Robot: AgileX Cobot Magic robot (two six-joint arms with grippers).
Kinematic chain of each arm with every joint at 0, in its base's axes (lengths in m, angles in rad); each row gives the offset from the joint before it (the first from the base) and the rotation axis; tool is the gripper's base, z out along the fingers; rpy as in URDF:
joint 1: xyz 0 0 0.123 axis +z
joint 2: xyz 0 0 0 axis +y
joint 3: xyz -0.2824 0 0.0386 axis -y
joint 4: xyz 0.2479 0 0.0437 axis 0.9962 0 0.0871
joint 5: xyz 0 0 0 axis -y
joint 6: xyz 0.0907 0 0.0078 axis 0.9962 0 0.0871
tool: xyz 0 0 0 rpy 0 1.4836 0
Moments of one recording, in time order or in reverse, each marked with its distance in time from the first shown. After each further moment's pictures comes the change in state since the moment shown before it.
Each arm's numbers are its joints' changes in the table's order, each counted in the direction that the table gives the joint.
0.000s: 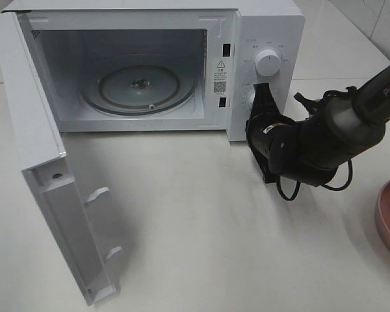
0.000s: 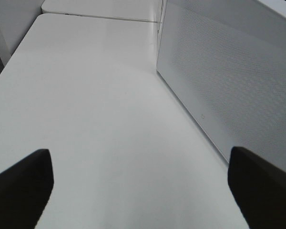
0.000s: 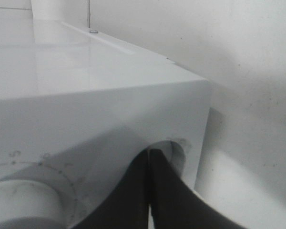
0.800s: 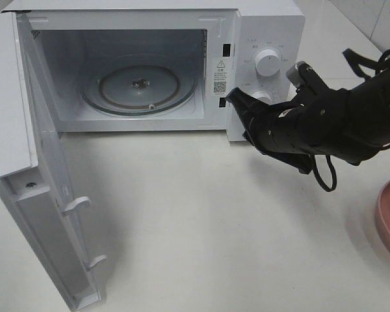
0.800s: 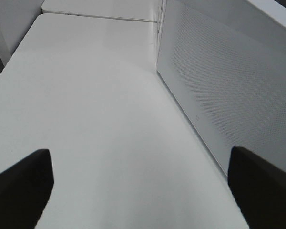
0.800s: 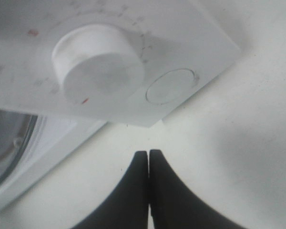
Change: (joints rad) left arm 0.000 0.000 0.000 0.000 0.000 0.000; right arm -0.005 -0.273 -0.096 0.007 -0.411 -0.784
